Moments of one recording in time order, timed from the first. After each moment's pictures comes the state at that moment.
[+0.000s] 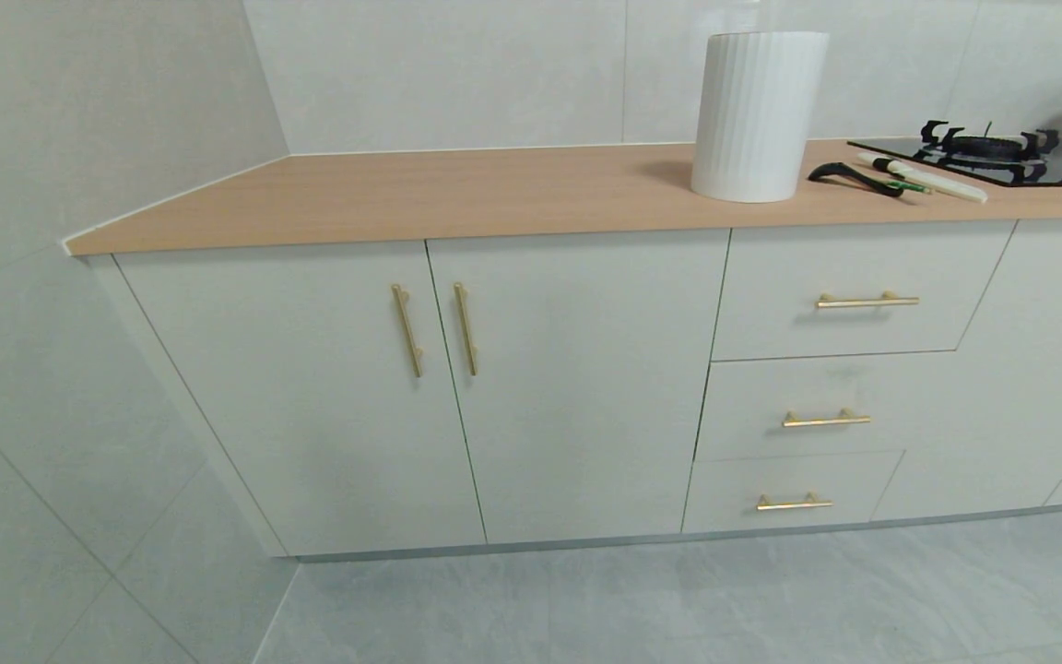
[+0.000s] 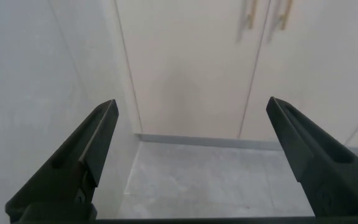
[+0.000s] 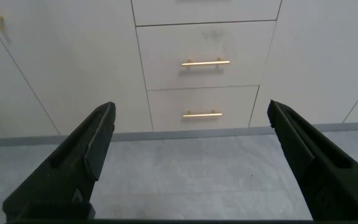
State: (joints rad) left arm 0.00 0.00 -0.01 0.00 0.11 0.01; right arm 0.00 0.00 0.00 0.00 0.01 0.01
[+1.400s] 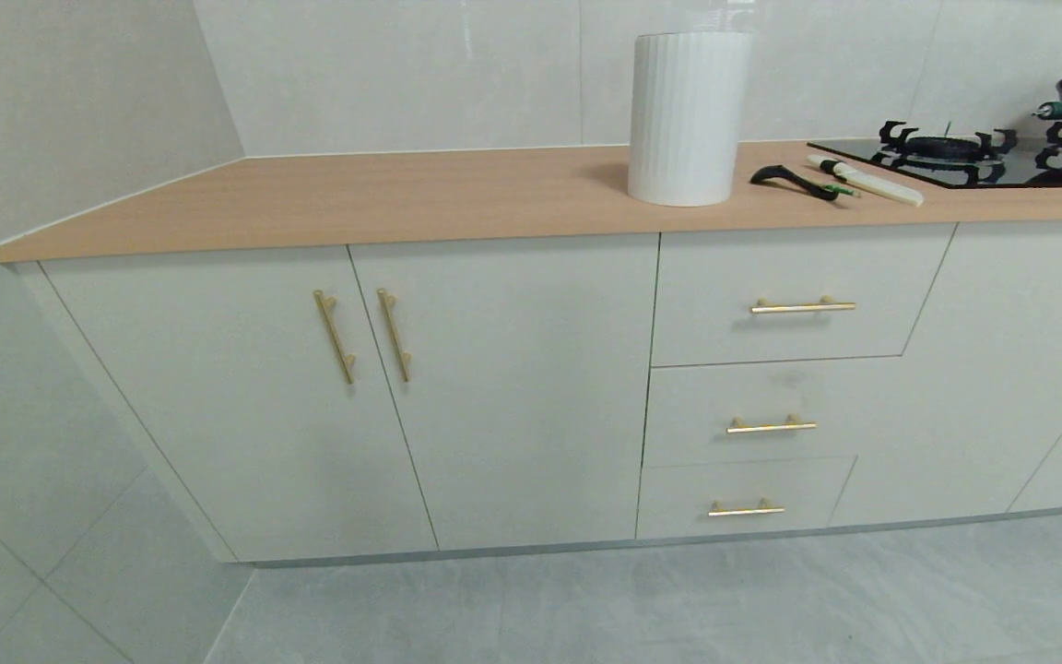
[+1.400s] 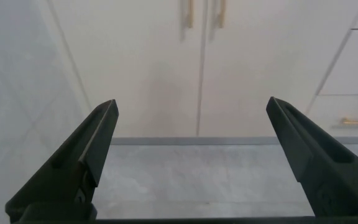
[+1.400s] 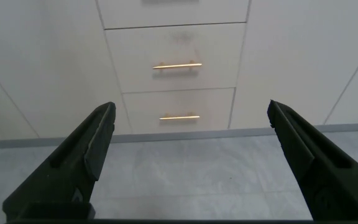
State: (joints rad) left arm 0.00 0.00 0.00 -0.01 0.05 -0.01; right arm 0.00 0.00 0.00 0.00 0.01 0.02
